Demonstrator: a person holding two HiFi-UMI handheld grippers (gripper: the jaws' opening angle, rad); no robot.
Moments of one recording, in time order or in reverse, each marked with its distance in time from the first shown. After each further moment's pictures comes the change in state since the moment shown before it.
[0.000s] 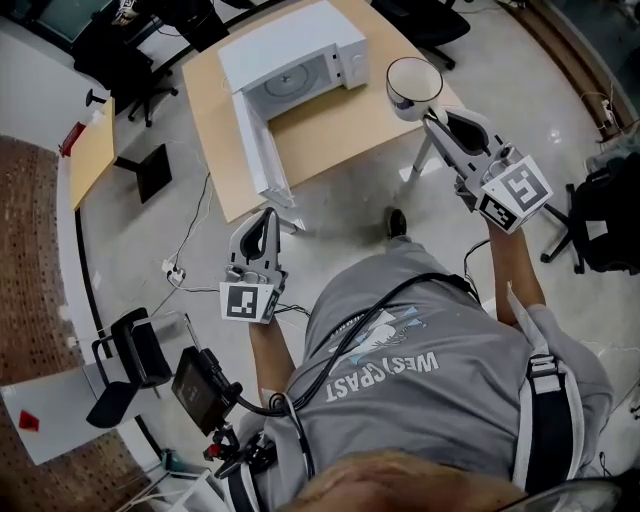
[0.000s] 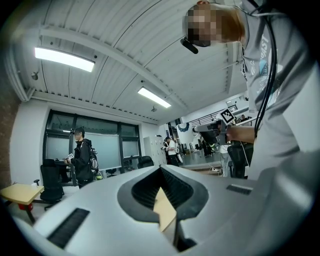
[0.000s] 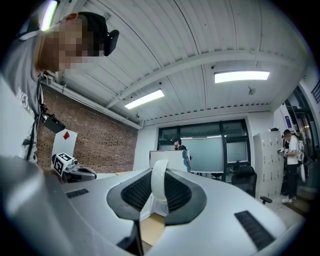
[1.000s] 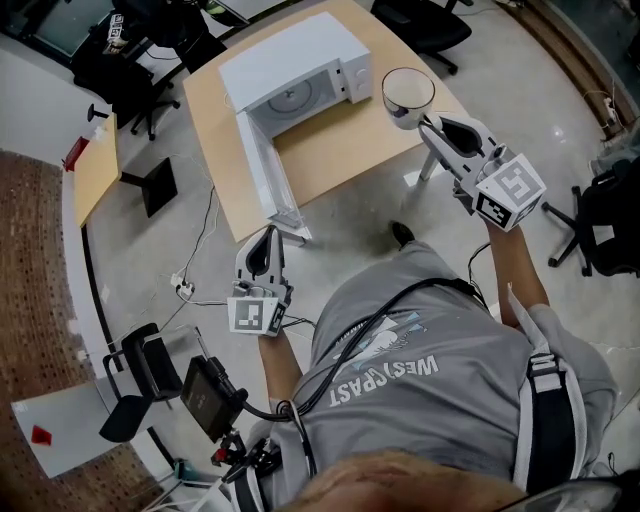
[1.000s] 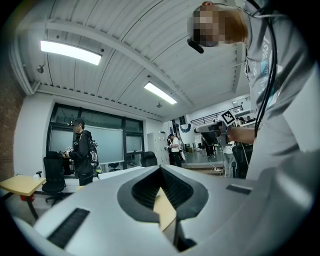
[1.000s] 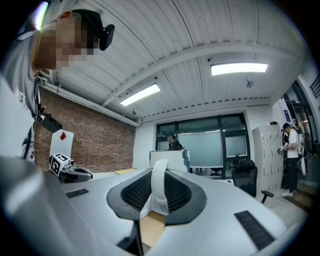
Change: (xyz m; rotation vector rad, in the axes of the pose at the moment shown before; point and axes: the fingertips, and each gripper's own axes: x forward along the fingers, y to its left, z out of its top) left arm 0.023 0.036 -0.025 -0.043 0.044 0.034; right arm 0.044 -0.038 -0.022 0.037 0.041 -0.006
